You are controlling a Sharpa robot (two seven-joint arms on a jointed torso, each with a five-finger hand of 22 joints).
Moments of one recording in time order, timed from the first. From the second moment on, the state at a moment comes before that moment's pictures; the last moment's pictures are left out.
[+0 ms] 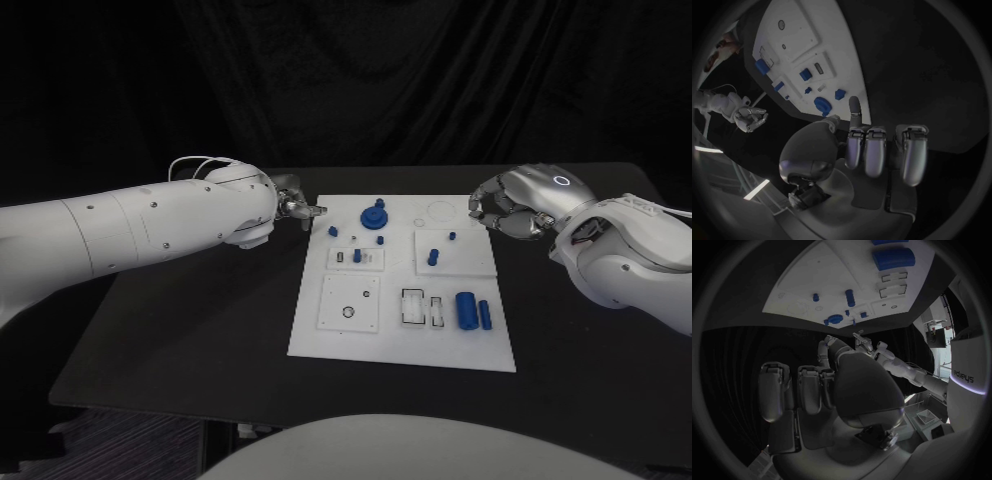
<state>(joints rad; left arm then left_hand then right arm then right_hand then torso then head) 1.32 -0.69 -0.21 1.25 -1.12 -0.06 -0.49 0.92 0.06 0.12 0.29 0.24 1.14 0.00 0.30 0.77 1.47 -0.06 1.57 1.31 1.47 -0.09 1.57 1.31 0.01 1.47 0.02 1.53 1.31 1.35 -0.96 -0.25 1.64 -1.67 -0.48 -0.17 1.37 0.00 0.20 0.08 0.31 0.93 0.07 0.17 0.70 1.46 -0.01 1.57 1.31 1.47 -0.07 1.51 1.31 0.01 1.47 0.03 1.49 1.31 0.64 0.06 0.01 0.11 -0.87</state>
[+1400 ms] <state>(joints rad) 1.32 -0.59 -0.21 1.16 -0.80 0.00 -0.58 0.96 0.09 0.09 0.28 0.26 1.12 0.04 0.15 0.64 1.47 -0.03 1.57 1.31 1.47 -0.08 1.57 1.31 0.01 1.46 0.03 1.50 1.31 1.35 -0.95 -0.25 1.64 -1.67 -0.48 -0.18 1.37 0.00 0.21 0.08 0.31 0.94 0.07 0.17 0.70 1.46 -0.01 1.56 1.31 1.47 -0.07 1.51 1.31 0.01 1.47 0.03 1.49 1.31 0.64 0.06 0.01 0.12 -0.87</state>
